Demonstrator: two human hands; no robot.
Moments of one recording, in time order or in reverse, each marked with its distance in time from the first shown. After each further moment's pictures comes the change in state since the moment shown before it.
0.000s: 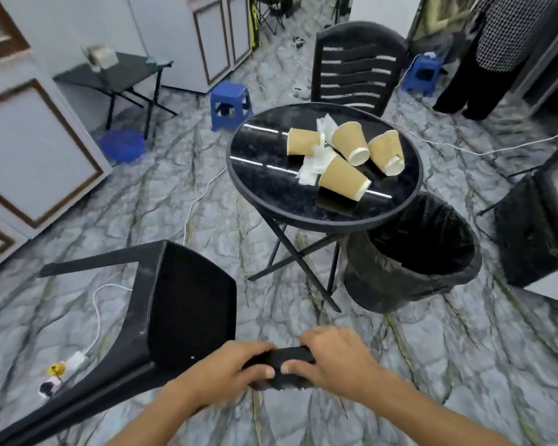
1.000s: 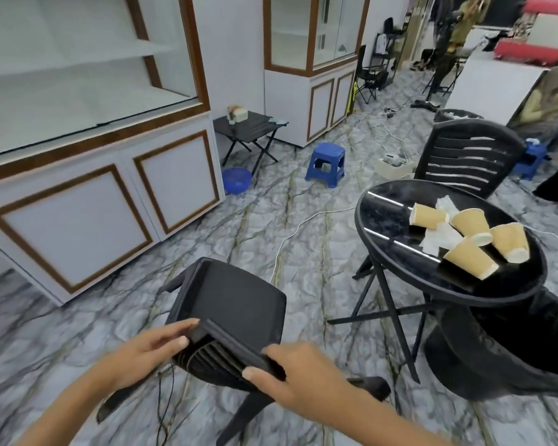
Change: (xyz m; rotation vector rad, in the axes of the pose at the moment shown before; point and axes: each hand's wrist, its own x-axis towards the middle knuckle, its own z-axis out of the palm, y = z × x) left_hand -0.381 -0.077 -0.179 -0.264 0.600 -0.324; right_hand 0.034 -0.332 -0.076 0.270 0.162 -0.468
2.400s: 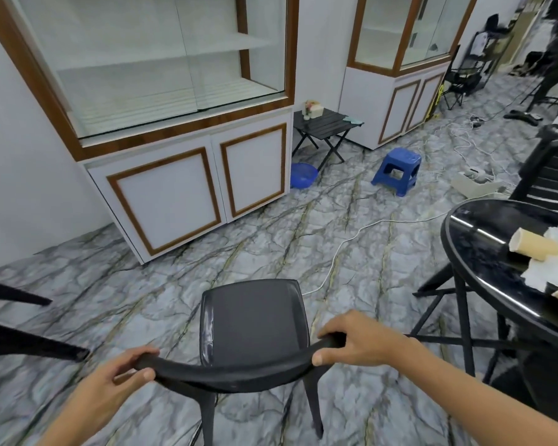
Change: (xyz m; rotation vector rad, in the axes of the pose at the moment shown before) left_hand -0.161 -0.170 -0.060 -0.249 0.495 -0.244; right_hand 0.093 0.001 0.023 -0.011 -0.347 -0.160
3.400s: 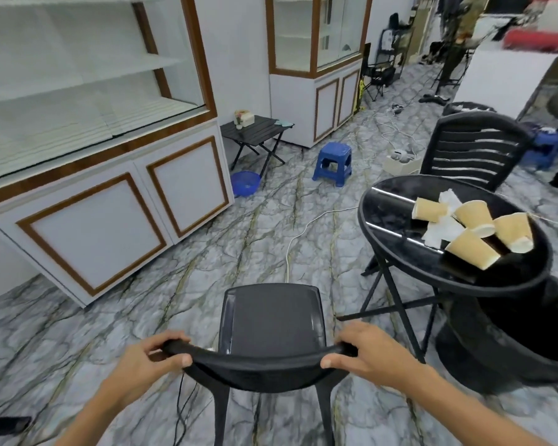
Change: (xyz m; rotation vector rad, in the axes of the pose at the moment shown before) left_hand 0.030 0.133 0.157 0.097 -0.218 0.119; right_hand -0.172 0.075 0.000 -0.059 0.255 0.322
